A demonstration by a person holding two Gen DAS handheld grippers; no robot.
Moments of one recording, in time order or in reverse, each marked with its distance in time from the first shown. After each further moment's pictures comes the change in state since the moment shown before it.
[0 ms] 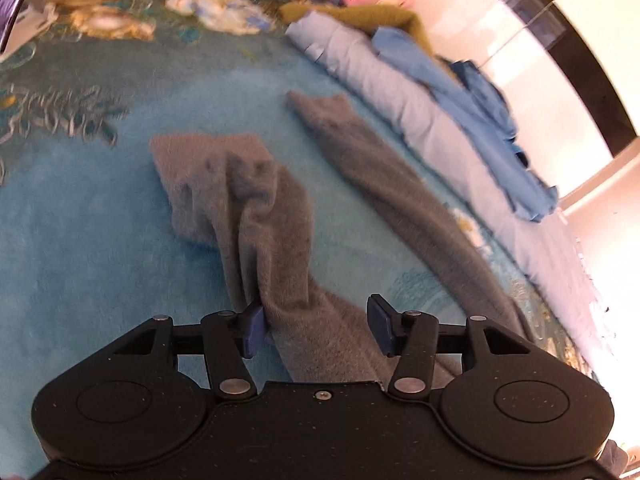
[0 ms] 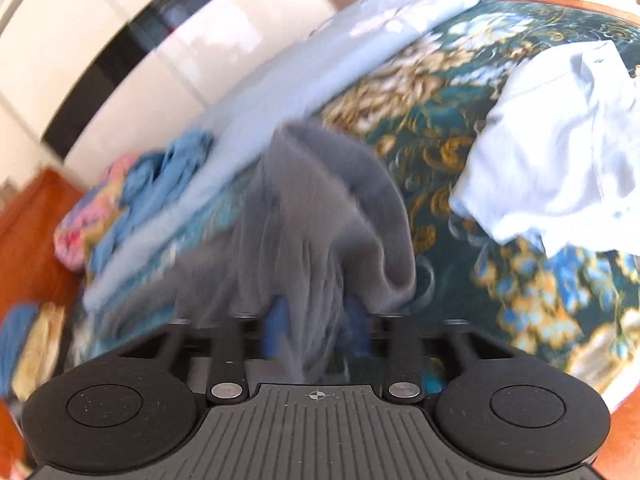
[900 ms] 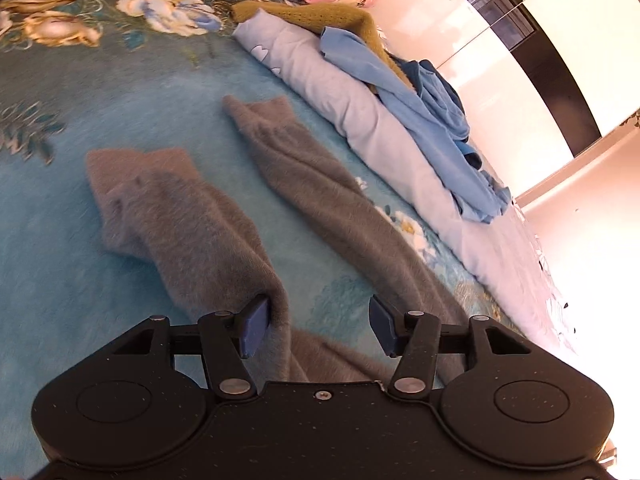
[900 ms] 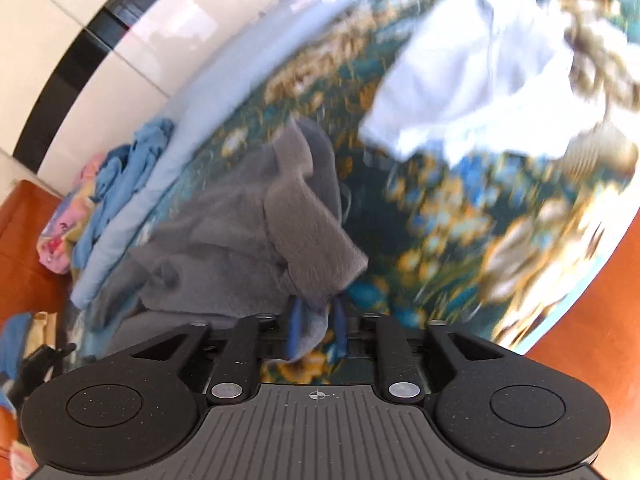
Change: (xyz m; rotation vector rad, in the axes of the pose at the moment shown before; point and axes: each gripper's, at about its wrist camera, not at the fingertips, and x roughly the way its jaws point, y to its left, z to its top) left arm 0.000 -0.037 0.023 0.011 0.008 -0.140; right arm -0.055 -0.035 -0.030 0.061 0.062 -0.100
